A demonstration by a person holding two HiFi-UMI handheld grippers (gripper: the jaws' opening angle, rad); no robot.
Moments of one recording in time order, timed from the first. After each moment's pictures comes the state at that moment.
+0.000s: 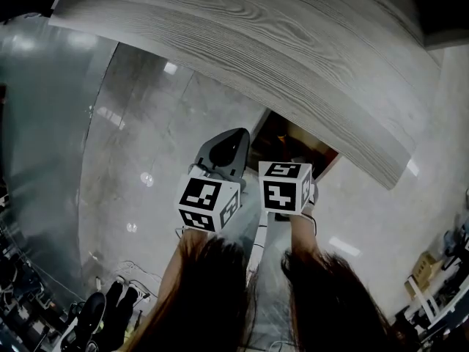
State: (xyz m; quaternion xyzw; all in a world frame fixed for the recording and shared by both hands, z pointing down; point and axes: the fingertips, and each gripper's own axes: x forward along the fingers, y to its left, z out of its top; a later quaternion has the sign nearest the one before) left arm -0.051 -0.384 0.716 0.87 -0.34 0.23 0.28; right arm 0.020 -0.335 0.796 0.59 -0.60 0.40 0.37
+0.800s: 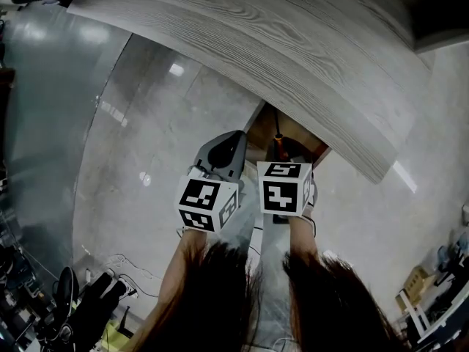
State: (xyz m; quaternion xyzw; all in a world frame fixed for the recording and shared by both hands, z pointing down) left arm -0.041 -0.348 0.690 0.86 -0.38 0.22 0.26; right arm 0.032 -0.313 0.755 0.57 -0.64 0.39 0.35
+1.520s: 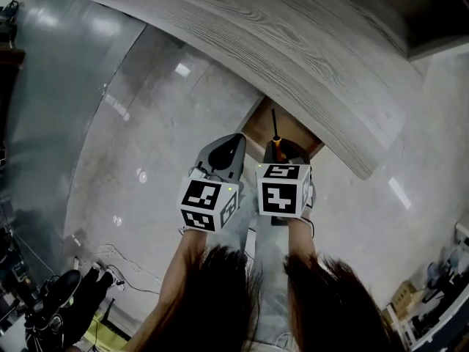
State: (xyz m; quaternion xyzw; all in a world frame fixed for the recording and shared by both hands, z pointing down) left arm -0.044 -0.329 0.665 0.85 -0.42 0.21 0.26; right arm 0.029 -0.306 0.720 0.54 -0.67 0.37 0.35
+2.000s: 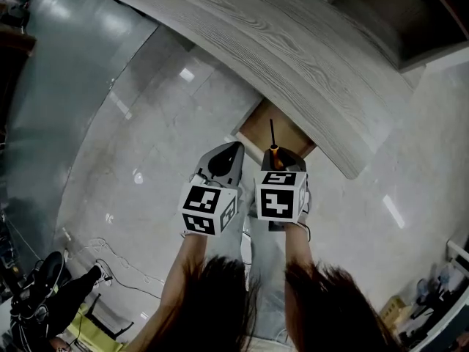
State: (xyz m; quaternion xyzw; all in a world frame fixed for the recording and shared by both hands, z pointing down) left arm -0.046 -0.305 0.646 0.83 -0.45 0.20 0.26; right arm 0.028 -0.286 0.701 0.52 -0.69 0.36 0.35
